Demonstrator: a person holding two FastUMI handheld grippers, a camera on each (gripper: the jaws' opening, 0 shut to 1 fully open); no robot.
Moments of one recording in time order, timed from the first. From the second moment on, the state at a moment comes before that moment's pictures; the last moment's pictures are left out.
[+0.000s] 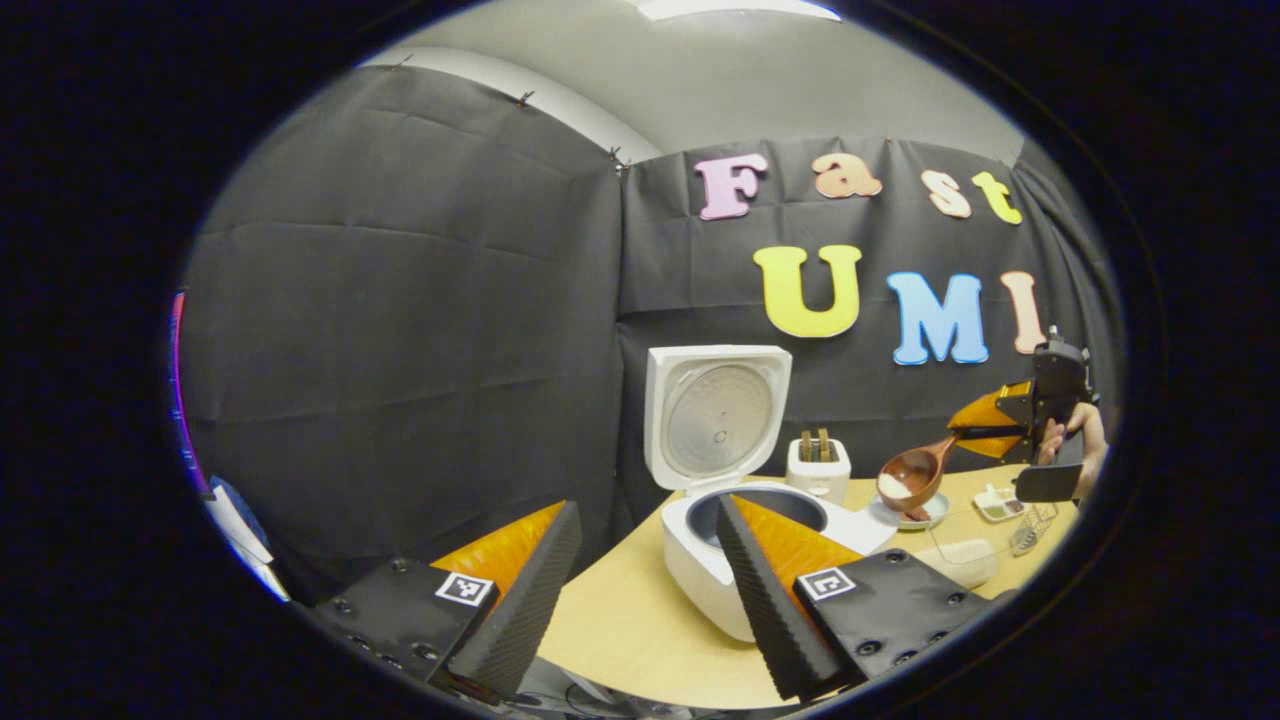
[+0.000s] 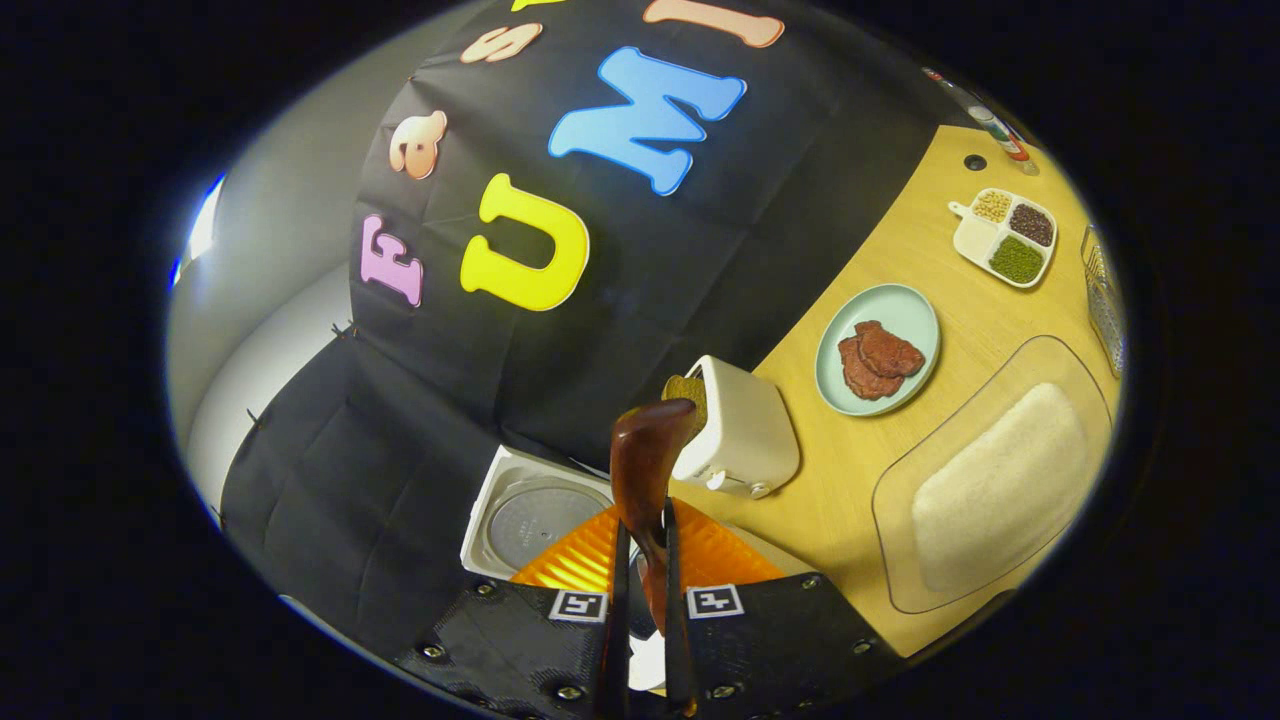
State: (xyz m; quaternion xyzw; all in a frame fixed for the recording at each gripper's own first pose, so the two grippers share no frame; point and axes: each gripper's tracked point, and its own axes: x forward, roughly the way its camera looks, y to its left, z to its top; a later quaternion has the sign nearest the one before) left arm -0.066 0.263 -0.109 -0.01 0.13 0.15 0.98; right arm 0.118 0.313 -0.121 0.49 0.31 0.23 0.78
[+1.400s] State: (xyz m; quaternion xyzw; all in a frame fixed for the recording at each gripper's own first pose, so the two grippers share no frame) left arm -0.146 0.329 -0.134 -0.03 0.16 0.27 0.95; right arm 0.111 0.499 -0.109 -0.07 0.12 0.37 0.92
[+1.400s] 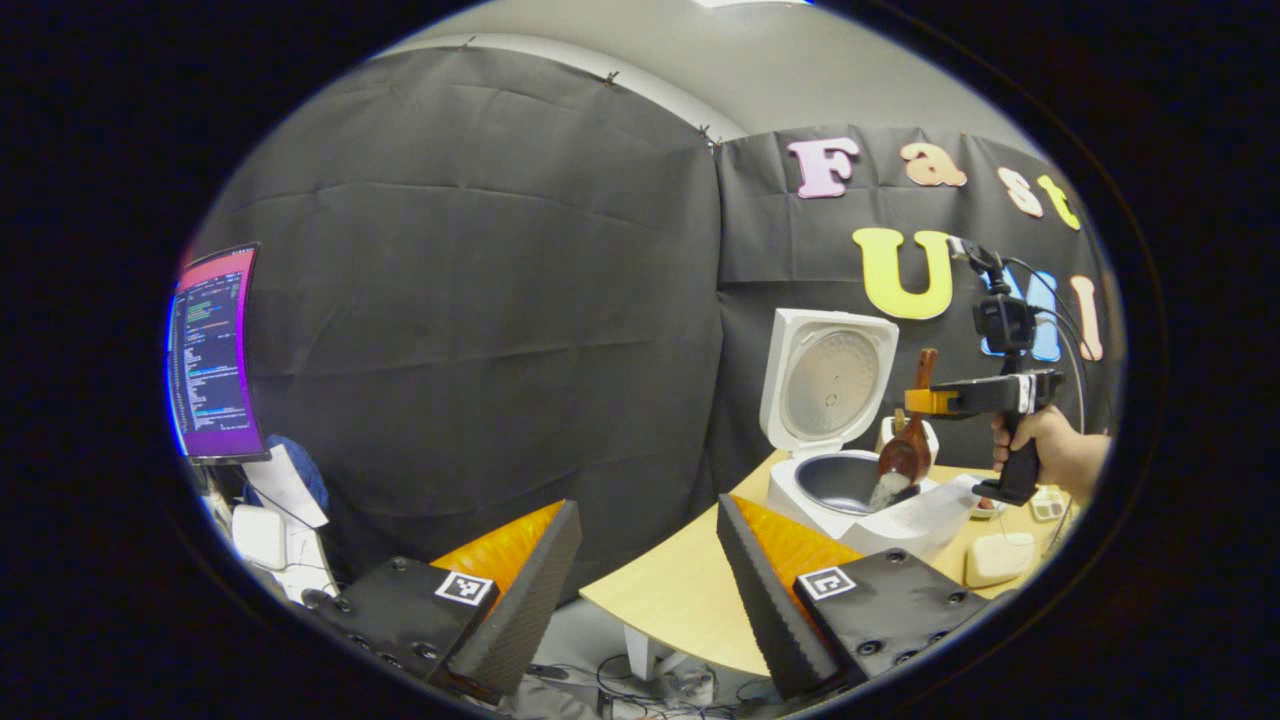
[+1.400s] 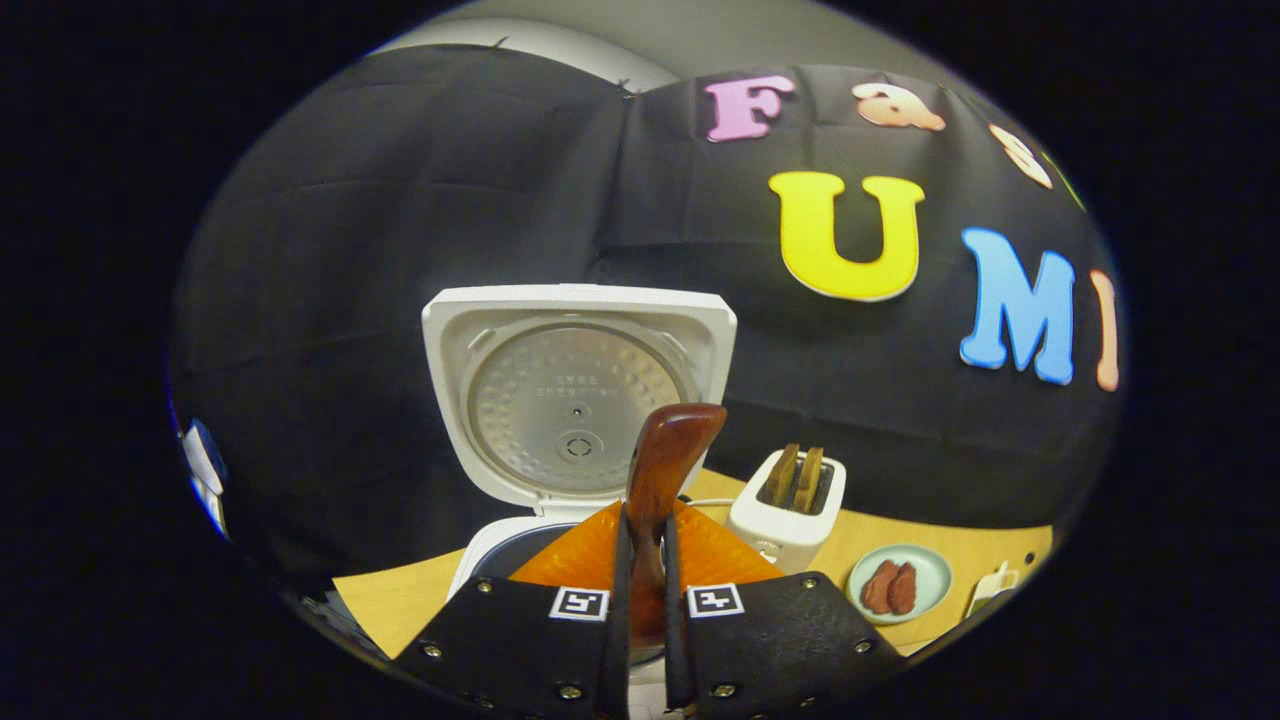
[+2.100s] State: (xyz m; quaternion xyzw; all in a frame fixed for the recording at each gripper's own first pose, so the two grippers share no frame) left arm -0.092 0.295 -0.094 -0.02 0.12 0.22 0.97; right arm 0.113 0.445 -0.037 0.04 0.11 0.37 0.92
